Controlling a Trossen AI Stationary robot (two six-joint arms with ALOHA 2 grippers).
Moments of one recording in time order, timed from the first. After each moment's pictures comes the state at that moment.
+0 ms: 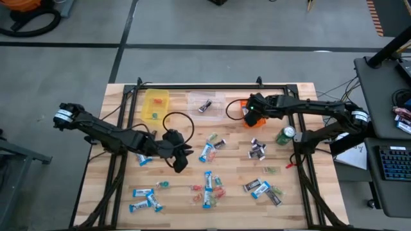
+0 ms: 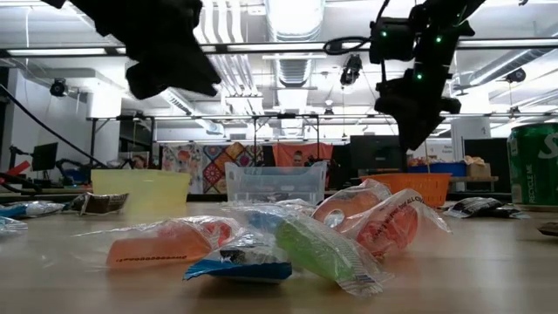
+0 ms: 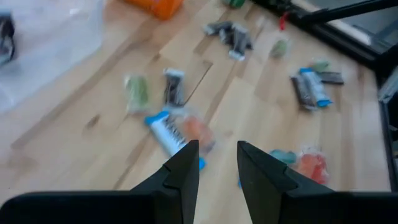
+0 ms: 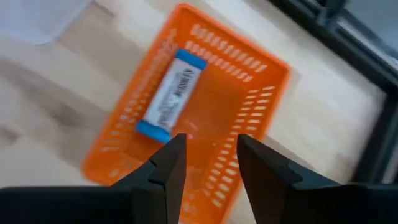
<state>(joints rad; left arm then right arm) -0.29 1.29 0.78 -0.17 -0.40 -0.71 -0.37 1.34 0.92 -0.81 0.36 0.50</state>
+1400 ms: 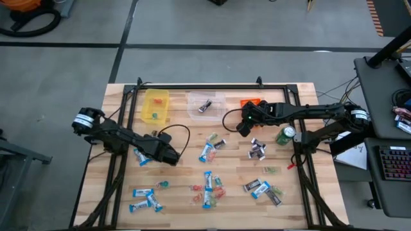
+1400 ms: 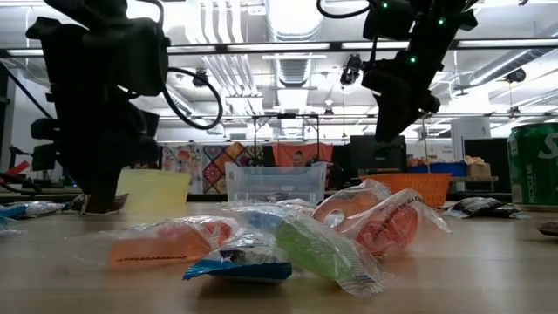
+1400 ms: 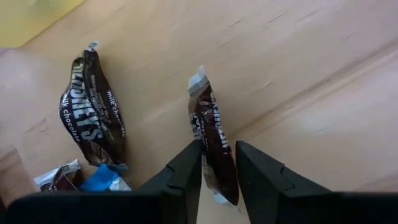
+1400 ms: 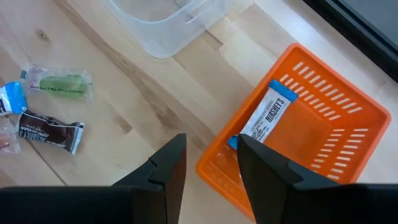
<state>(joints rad) -0.27 1.59 0.78 -0.86 -0.38 -1.31 -0.21 1.34 0.92 -0.65 0.30 0.46</state>
